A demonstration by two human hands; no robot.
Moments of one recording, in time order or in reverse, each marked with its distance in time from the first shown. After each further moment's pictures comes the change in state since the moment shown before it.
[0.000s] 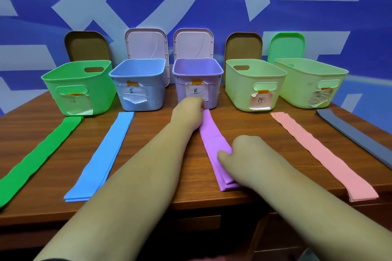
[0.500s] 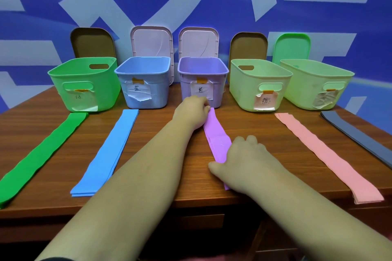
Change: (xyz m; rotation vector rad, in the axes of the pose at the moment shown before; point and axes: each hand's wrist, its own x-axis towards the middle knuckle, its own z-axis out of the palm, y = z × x) left_hand -0.004 -0.004 -0.007 -0.081 -0.053 0.015; right_hand -0.001 -0.014 0.021 -0.154 -0.007 0.049
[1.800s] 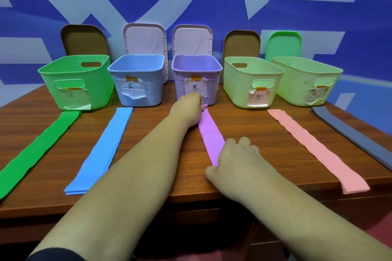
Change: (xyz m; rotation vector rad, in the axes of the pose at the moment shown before) left_hand 0.003 0.005 0.001 0.004 -0.056 -0.029; right_hand -0.026 -0.007 0.000 0.067 -0.019 0.015
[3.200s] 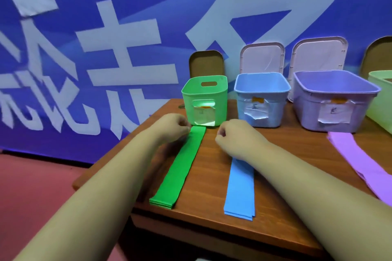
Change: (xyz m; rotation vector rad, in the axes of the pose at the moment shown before) left_hand -0.145 -0.299 -0.223 0.040 -0.071 -0.431; right_hand 0.090 -0.276 0.048 0.201 0.066 -0.706
